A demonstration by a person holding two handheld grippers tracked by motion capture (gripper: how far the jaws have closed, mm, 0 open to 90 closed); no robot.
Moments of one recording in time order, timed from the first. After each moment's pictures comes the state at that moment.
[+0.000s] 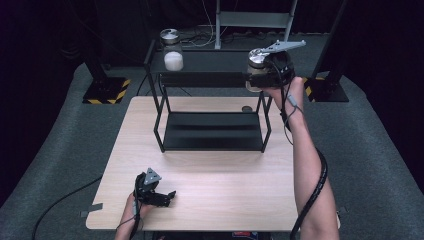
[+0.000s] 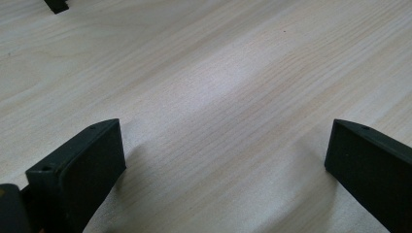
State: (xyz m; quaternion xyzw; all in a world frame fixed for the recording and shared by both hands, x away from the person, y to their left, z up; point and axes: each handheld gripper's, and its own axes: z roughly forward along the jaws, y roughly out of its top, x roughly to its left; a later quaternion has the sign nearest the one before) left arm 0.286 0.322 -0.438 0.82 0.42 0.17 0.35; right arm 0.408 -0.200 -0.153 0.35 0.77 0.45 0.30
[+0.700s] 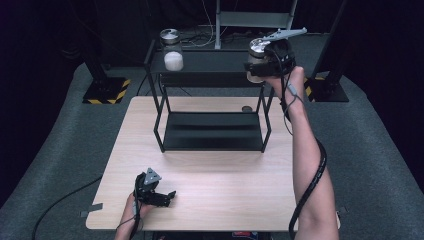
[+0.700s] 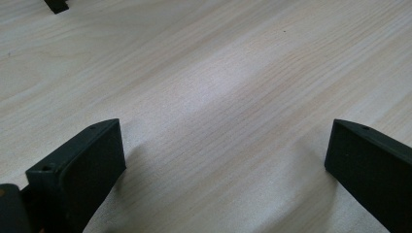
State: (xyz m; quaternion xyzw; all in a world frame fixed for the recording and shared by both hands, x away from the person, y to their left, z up) left arm 0.286 0.322 -0.438 0.82 0.42 0.17 0.35; right arm 0.425 -0.198 -0.135 0.36 0.76 0.45 0.30
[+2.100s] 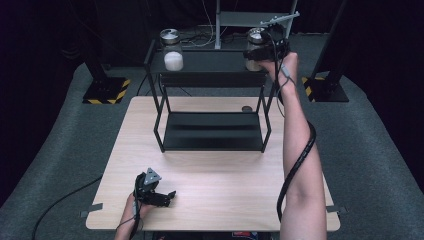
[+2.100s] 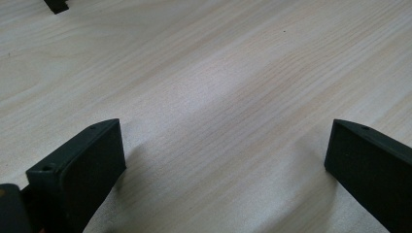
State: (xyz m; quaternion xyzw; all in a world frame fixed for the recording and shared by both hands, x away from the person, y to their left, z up) left arm 0.286 0.322 -0.438 0.82 0.42 0.17 0.35; right arm 0.481 -0.187 -0.122 0.41 0.75 0.43 0.29
